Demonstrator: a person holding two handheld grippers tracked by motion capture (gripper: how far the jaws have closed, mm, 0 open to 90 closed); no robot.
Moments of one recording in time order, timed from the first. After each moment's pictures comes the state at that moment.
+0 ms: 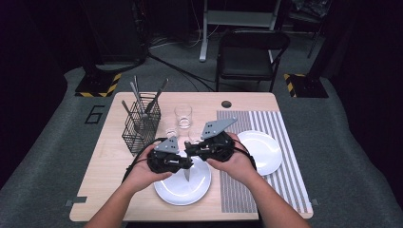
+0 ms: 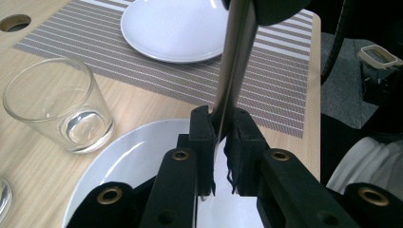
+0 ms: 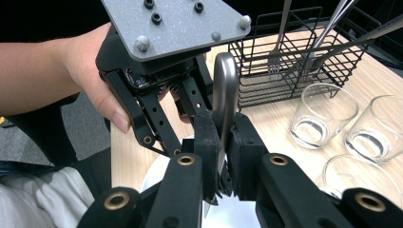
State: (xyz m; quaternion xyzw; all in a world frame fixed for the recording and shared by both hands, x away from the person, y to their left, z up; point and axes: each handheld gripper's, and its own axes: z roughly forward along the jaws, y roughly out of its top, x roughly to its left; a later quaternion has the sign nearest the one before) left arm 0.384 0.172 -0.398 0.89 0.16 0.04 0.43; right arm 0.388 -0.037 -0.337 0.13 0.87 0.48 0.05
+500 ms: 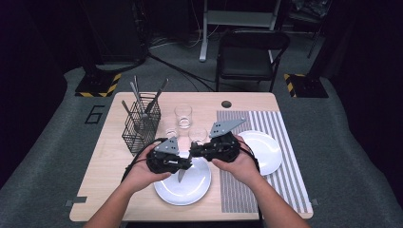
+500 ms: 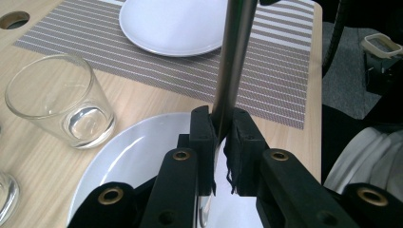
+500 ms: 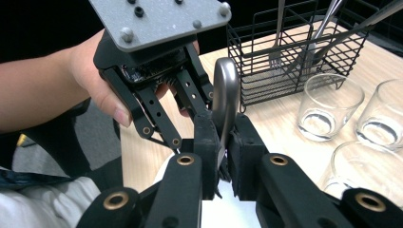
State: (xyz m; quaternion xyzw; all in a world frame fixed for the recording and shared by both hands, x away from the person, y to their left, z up) left arm 0.383 0.173 -0.395 0.90 0.15 0.05 0.41; right arm 0.391 -0.054 -0.347 0.17 0.85 0.50 0.02
